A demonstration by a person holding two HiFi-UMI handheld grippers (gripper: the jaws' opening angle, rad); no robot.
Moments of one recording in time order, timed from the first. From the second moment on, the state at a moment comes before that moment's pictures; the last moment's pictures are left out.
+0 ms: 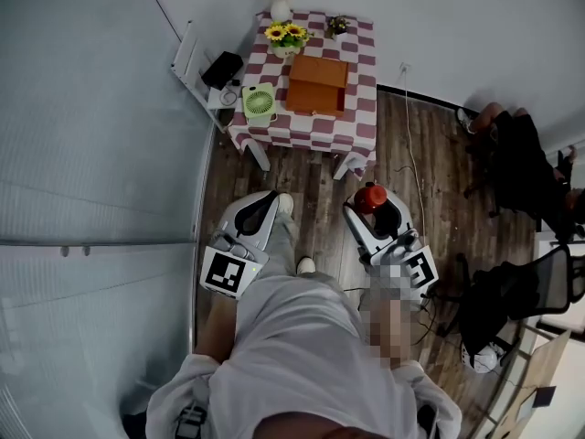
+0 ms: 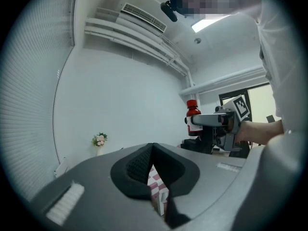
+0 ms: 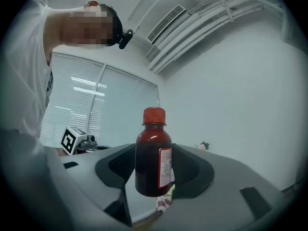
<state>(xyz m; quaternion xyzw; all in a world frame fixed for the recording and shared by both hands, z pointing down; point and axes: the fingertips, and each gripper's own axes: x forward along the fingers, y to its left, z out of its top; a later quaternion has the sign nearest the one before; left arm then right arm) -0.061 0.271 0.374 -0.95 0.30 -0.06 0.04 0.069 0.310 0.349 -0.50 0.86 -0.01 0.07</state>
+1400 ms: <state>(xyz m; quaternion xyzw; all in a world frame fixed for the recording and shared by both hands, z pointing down) 0.011 -0.120 0.403 -0.96 0.26 -0.05 0.02 0.192 -0.106 0.399 -0.57 0.81 0.01 -0.09</state>
